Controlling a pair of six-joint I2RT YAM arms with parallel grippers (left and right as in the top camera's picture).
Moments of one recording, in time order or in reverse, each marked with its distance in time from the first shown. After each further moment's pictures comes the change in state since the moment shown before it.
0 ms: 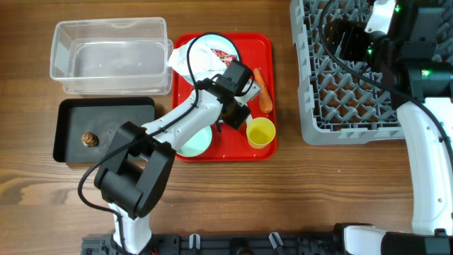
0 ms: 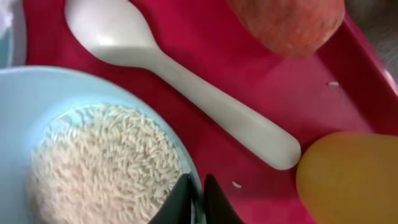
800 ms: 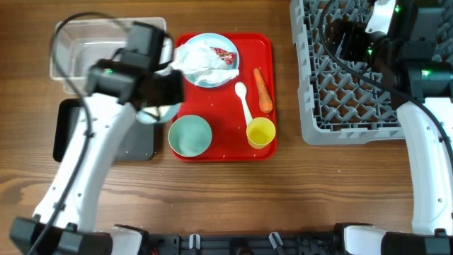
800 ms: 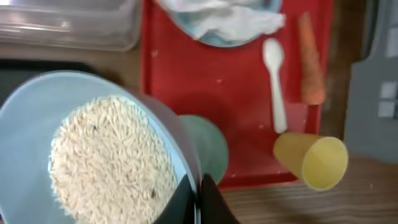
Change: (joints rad) left arm 0.357 -0.448 0.164 -0.539 0.050 -0.453; right arm 0.000 0.000 0.000 -0.008 0.018 0.000
